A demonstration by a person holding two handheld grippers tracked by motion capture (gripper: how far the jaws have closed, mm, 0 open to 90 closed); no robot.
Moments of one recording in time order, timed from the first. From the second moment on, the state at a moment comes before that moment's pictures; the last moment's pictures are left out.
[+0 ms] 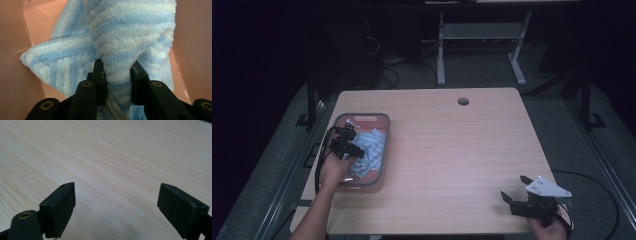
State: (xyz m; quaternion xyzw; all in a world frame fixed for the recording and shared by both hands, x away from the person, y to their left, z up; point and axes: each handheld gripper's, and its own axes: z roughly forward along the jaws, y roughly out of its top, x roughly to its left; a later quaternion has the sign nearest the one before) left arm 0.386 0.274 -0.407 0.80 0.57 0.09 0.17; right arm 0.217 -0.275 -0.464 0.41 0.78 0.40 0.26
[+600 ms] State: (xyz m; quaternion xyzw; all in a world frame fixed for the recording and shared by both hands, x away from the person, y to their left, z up) left arm 0.364 0.302 -0.384 0.78 0.56 0.05 0.28; right arm 0.217 -0.277 -0.464 0.41 0.78 0.40 0.26
